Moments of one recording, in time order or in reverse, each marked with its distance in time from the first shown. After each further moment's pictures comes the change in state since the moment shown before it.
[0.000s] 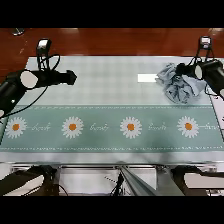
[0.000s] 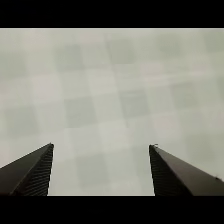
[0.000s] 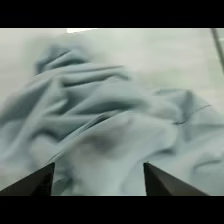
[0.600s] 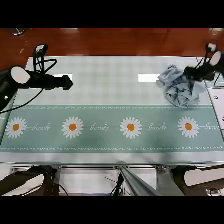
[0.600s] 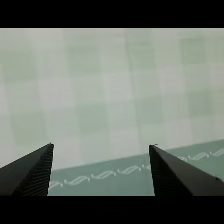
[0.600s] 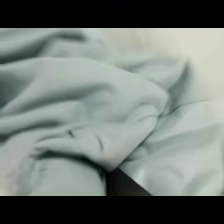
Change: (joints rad) left arm 0.074 0.002 0.043 -0.051 -0.296 -0.001; right arm -0.140 -0.111 0.285 0.342 0.360 -0.350
